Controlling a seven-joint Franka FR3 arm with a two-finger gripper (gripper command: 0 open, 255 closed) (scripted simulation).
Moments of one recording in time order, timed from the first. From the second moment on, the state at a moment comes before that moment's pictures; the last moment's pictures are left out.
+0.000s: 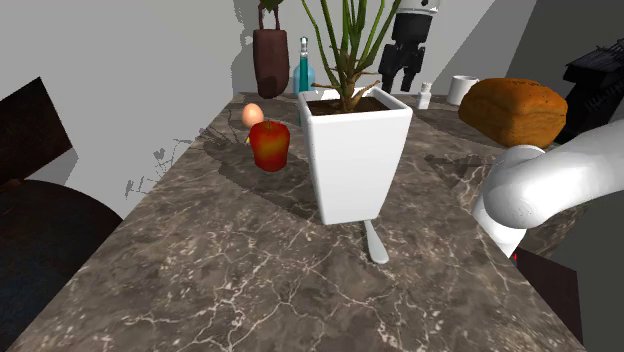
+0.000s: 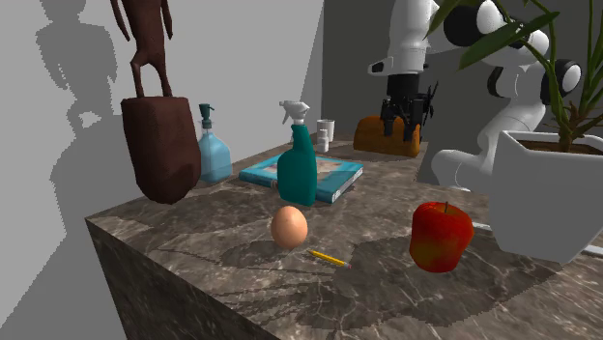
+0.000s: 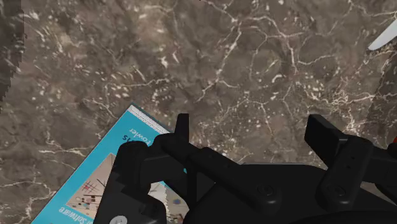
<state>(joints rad) 0.01 -0.79 -0.05 -2.28 0.04 1.51 0.10</state>
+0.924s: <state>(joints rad) 0.00 -0.50 0.13 -2.19 0.18 1.82 0.44</state>
